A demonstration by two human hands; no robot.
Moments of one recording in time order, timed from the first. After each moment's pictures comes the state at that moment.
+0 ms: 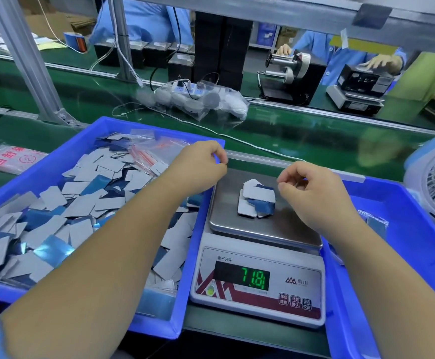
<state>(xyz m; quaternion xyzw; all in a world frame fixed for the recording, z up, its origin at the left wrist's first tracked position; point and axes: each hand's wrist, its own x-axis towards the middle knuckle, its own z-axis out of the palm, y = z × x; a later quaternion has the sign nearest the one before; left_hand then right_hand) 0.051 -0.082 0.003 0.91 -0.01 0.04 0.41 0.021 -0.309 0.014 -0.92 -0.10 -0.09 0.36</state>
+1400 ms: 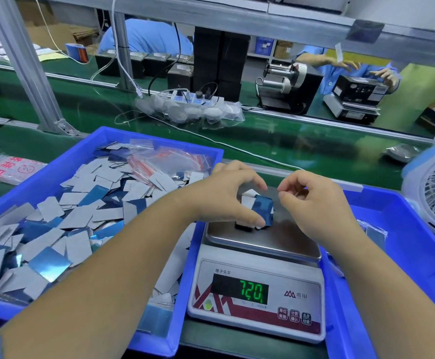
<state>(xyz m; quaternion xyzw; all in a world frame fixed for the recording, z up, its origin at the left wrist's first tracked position) 0.034 -0.106 0.009 0.89 -0.23 -0.07 0.39 0.023 -0.311 0.015 -0.92 -0.11 -0.12 0.35</state>
